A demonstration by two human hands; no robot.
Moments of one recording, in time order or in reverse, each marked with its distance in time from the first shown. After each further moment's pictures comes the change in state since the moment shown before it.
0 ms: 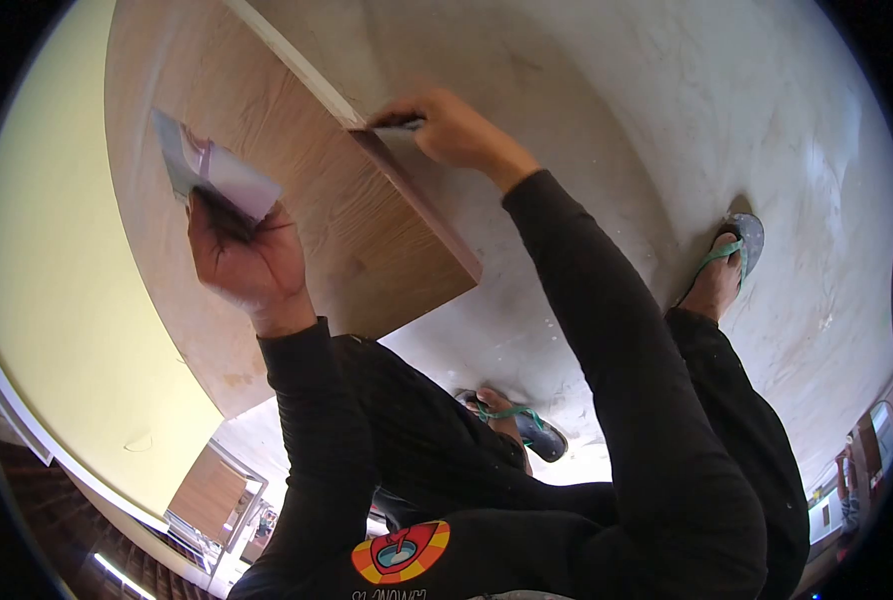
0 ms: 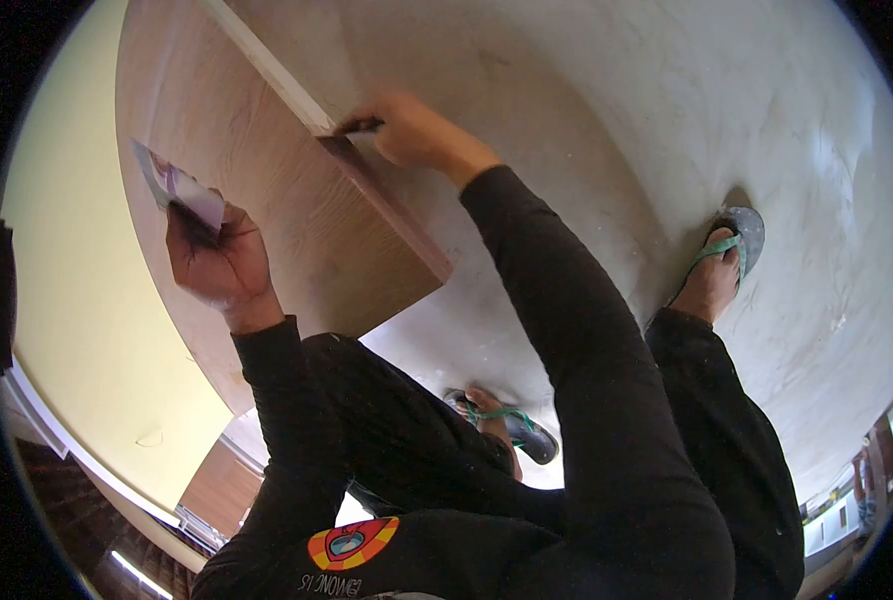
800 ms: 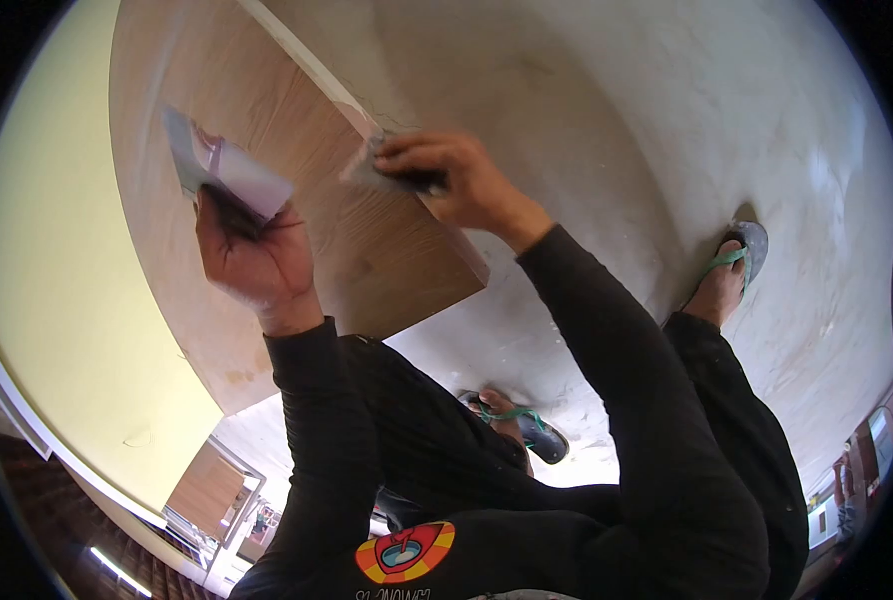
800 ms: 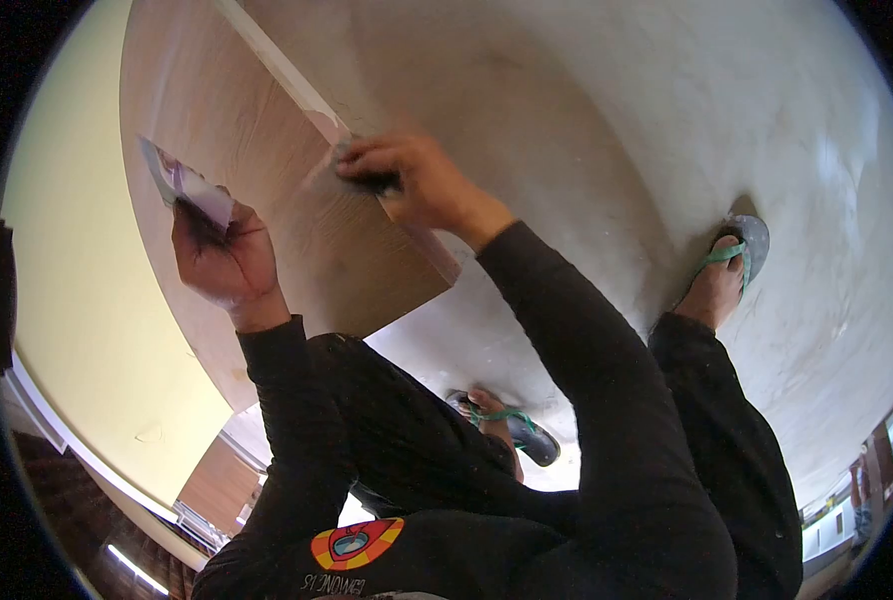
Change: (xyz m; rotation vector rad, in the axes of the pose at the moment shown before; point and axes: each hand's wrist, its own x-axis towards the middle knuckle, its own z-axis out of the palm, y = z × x) left_hand 0.001 0.003 -0.006 0.051 0.007 -0.018; right_hand -0.044 -0.014 0.027 -0.088 0.198 -0.397
